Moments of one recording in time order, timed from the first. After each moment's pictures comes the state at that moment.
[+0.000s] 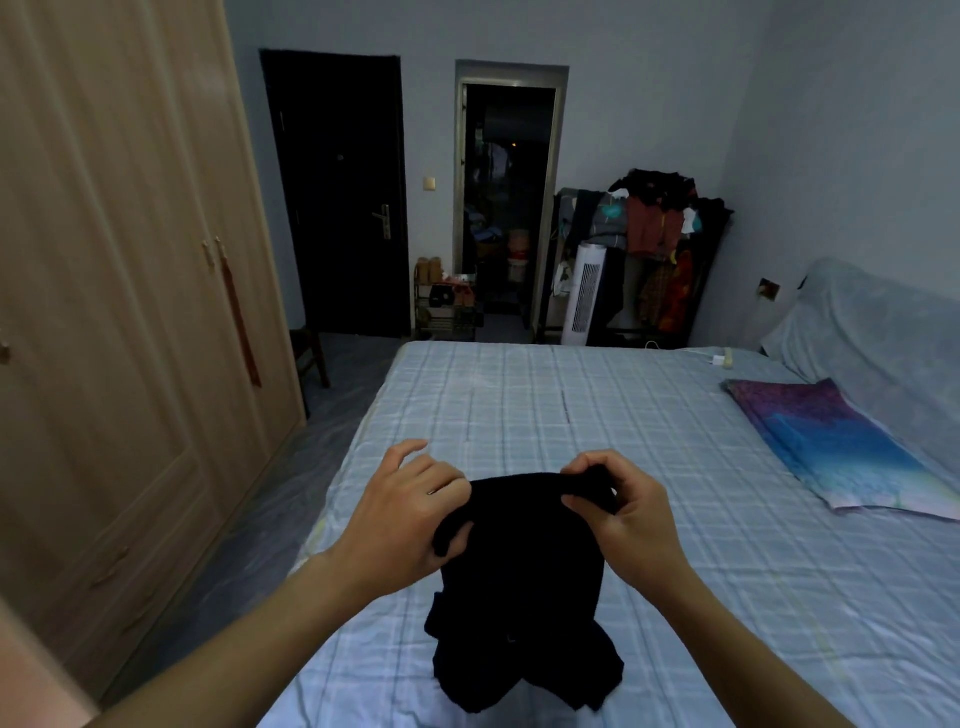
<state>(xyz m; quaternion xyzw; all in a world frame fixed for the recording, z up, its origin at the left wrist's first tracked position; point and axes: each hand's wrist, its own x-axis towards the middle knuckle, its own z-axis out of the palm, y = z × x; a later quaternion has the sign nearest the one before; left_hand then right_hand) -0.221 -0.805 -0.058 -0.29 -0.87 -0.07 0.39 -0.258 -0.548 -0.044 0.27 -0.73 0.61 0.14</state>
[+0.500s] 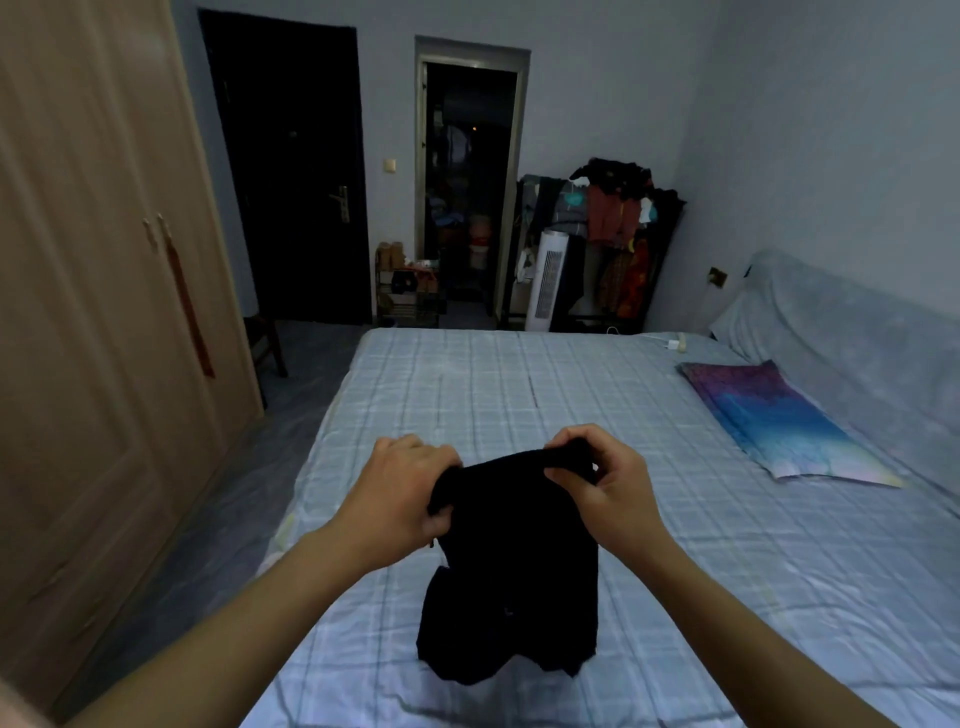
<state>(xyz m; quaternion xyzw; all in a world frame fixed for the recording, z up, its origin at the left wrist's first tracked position) -0.229 -0.816 -0.058 -0.22 -0.94 -0.13 0.23 -0.247 -0.566 -0.035 0.25 -0.76 0.58 0.16</state>
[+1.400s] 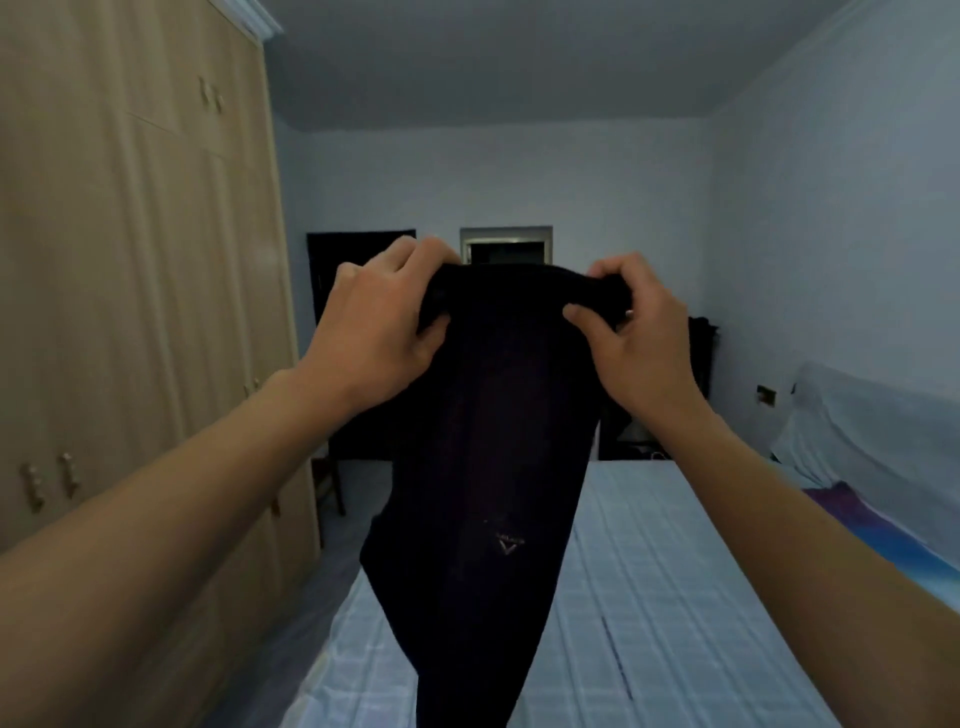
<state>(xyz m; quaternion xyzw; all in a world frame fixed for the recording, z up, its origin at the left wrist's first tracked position) -0.137 -0.716 0.249 -0.18 -0.84 -0.04 0.52 -0.224 -0.490 0.221 0.37 -0.65 0.47 0.47</state>
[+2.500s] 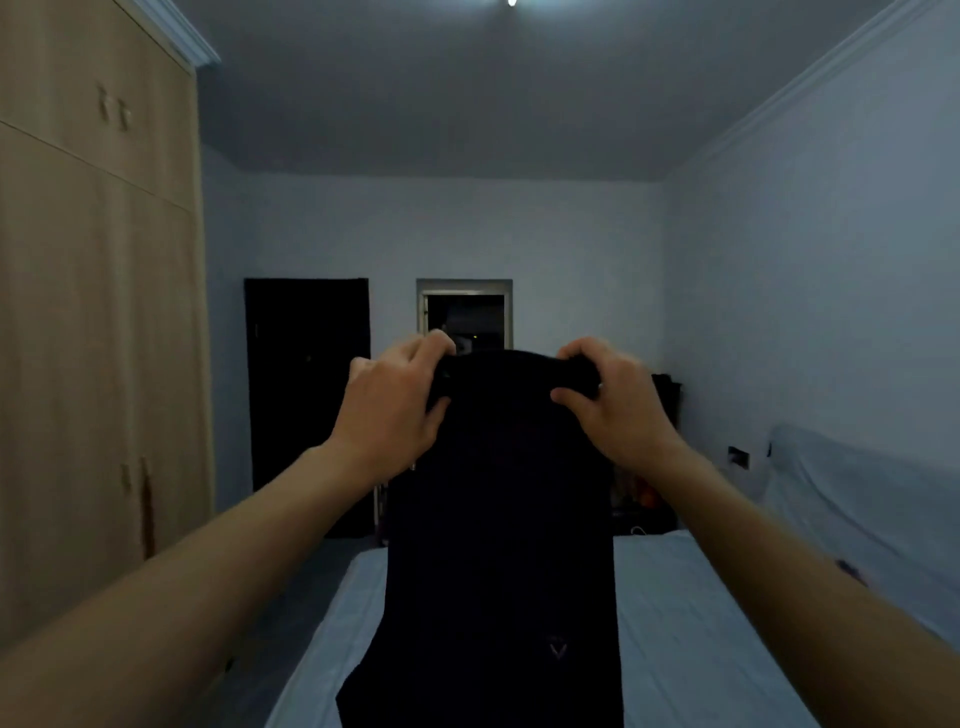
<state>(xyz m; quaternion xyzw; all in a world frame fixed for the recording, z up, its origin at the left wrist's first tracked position) -0.458 -0.764 0.222 -0.18 -0.83 -0.05 0.53 -0.507 -0.520 0.221 0.34 -0.77 0.33 0.43</state>
